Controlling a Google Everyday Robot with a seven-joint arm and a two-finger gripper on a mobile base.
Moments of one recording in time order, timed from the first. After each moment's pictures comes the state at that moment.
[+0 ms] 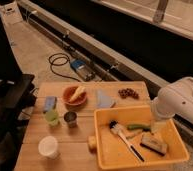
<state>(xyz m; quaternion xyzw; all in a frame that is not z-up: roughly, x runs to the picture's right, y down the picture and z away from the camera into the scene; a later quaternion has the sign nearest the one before) 0.277 0.139 0.674 -0.23 0.01 0.03 0.97</state>
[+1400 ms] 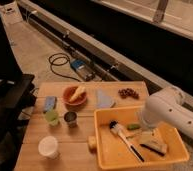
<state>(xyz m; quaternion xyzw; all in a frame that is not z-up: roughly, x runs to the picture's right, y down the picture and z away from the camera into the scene) 0.196 0.210 0.677 -0.29 -0.06 0.01 0.95</state>
